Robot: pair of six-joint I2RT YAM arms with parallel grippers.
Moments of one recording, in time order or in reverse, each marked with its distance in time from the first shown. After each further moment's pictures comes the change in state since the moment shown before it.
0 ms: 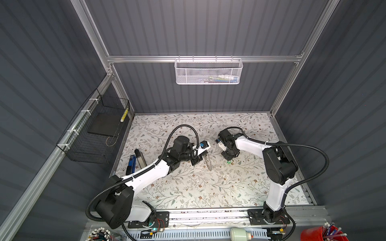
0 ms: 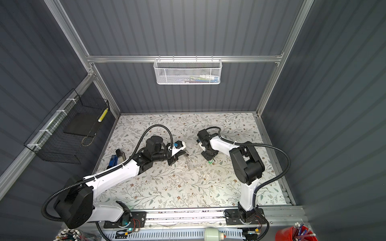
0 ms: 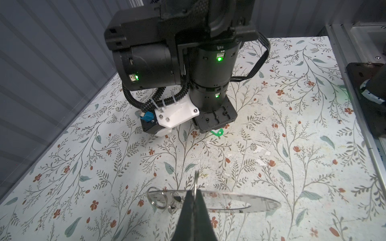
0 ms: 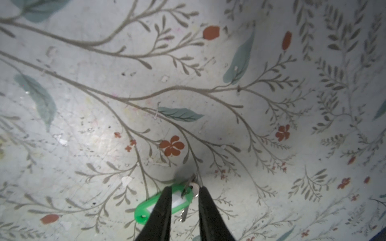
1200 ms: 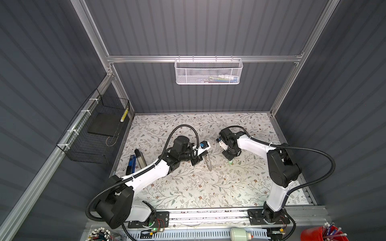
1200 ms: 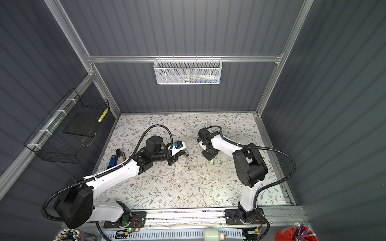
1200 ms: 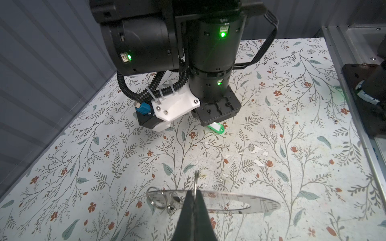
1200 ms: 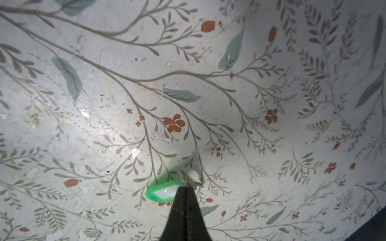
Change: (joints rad) left arm 0.000 0.000 0.000 0.000 0.011 0.000; right arm 0.000 -0.055 0.016 -0.074 -0.022 -0.008
